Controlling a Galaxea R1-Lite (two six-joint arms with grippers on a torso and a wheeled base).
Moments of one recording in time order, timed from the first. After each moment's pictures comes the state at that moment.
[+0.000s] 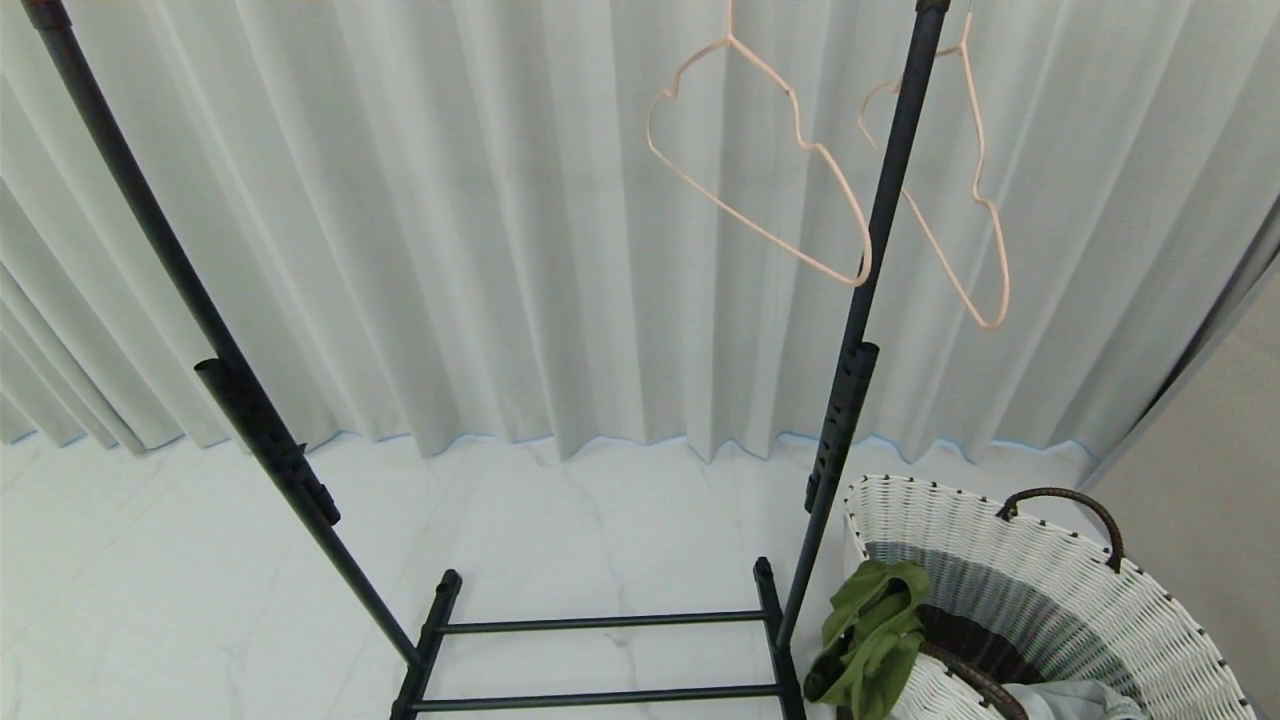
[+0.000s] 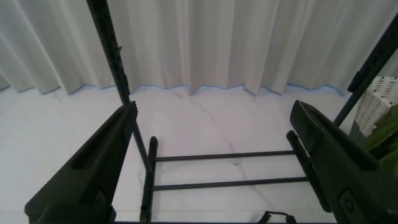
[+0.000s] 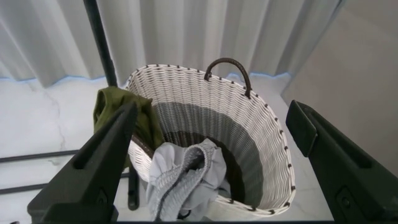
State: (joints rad) left arm 0.00 0.00 0.00 0.00 -0.07 0.04; right arm 0.00 0.00 0.00 0.00 -0.05 0.00
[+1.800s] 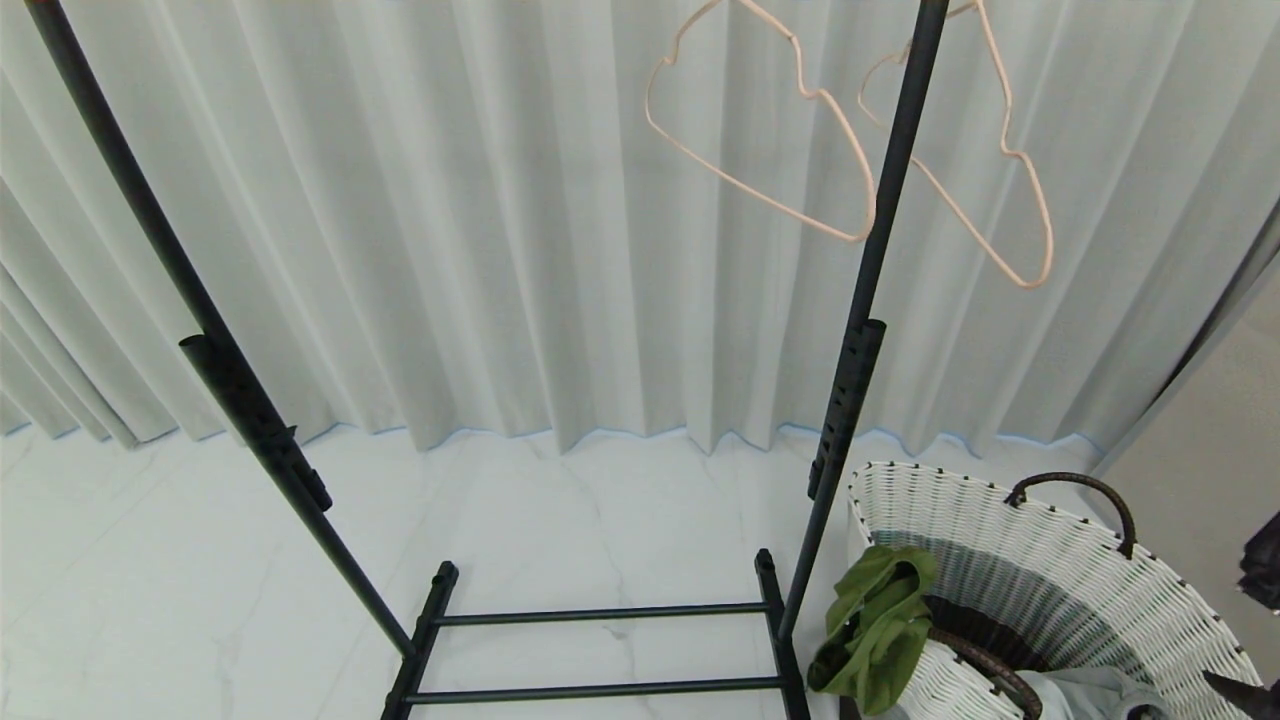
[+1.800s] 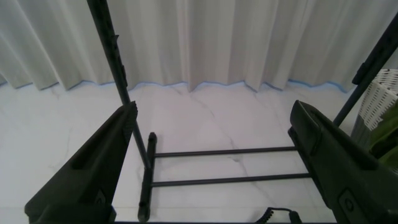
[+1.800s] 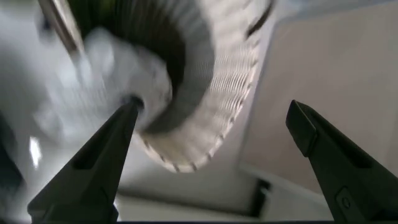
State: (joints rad) left arm 0.00 0.00 0.00 0.00 -0.07 0.04; right arm -0.11 1.11 -0.43 0.06 -0.04 -0.73
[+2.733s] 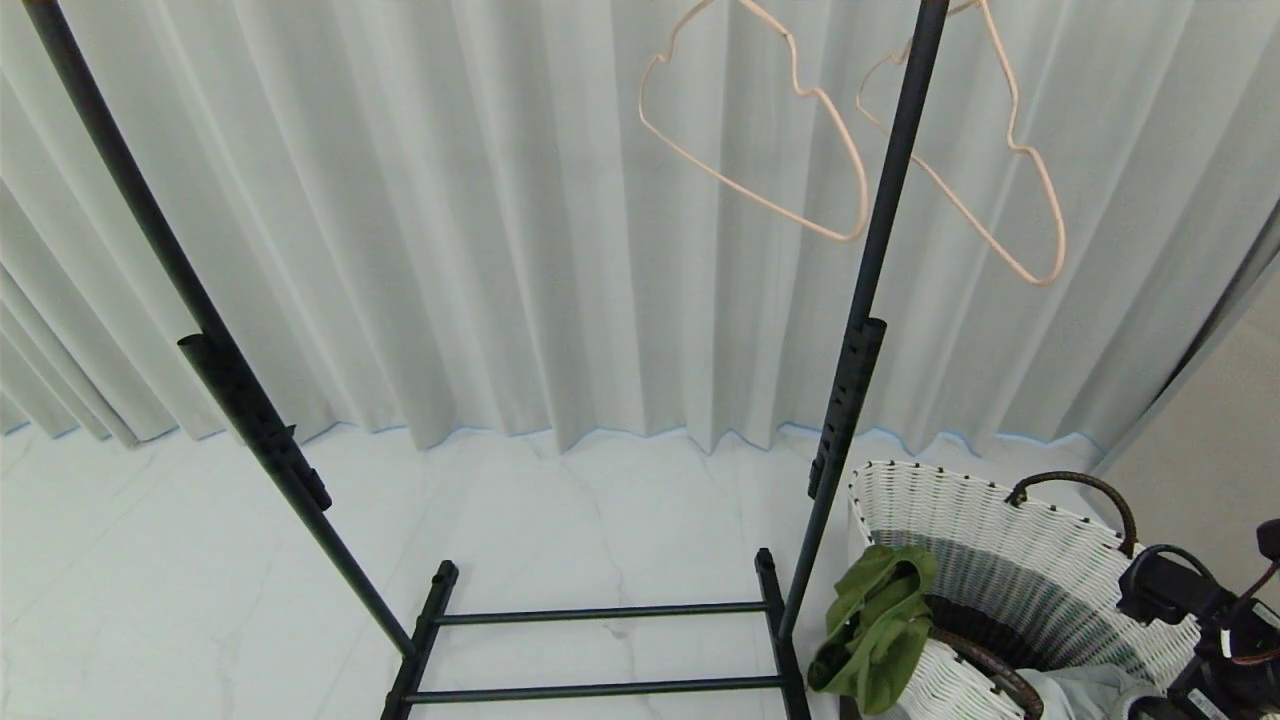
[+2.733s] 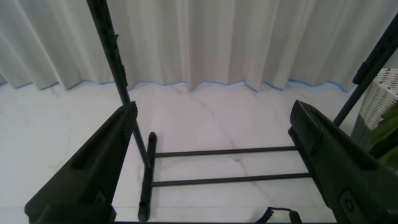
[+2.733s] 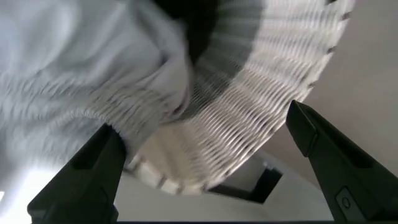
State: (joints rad) left arm 0.00 0.00 0.00 0.00 -0.07 0.04; right arm -0.22 1.71 -0.30 -0.51 -0.01 -0.84
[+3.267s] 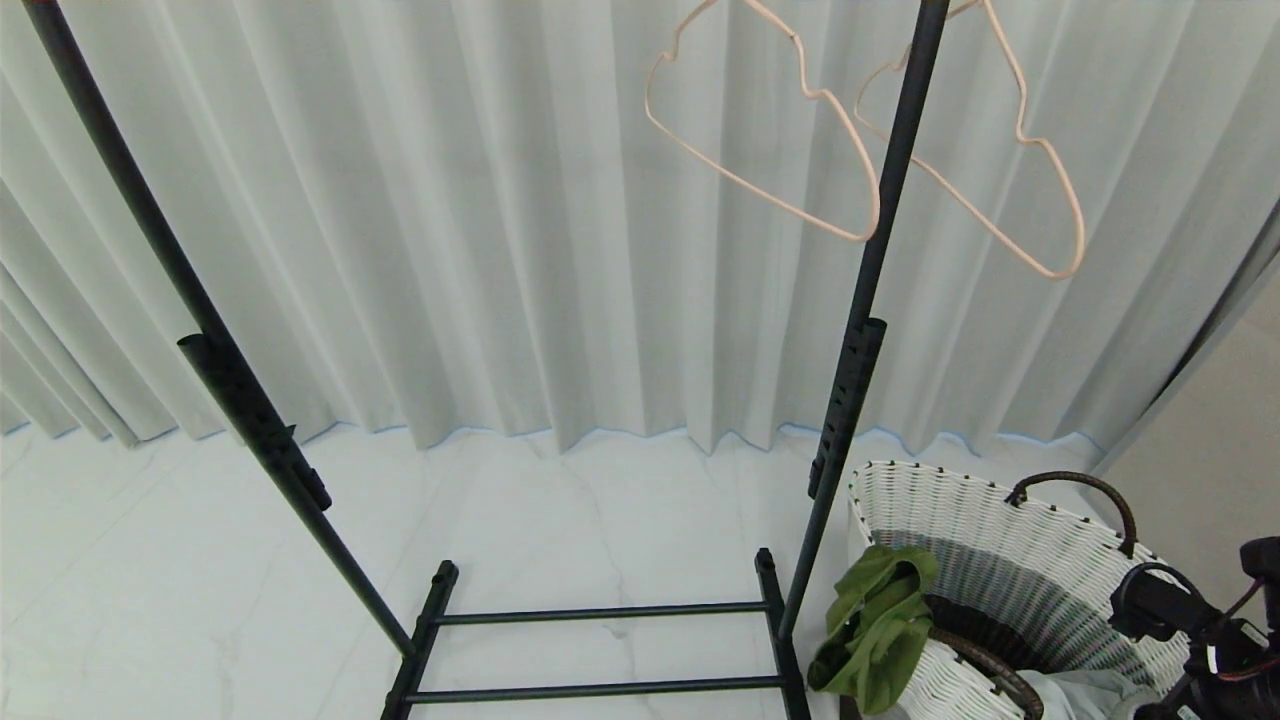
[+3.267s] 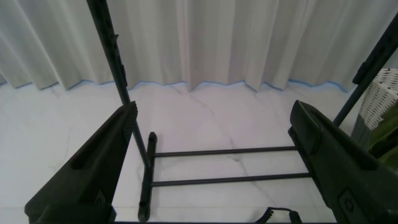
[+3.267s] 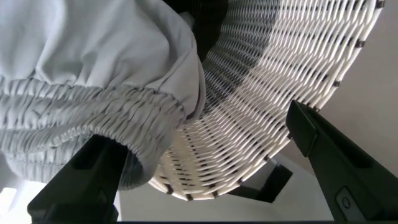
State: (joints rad) left arm 0.00 0.00 0.00 0.00 -0.07 0.04; right arm -0.23 1.79 -0.26 -0.57 0.00 -0.82
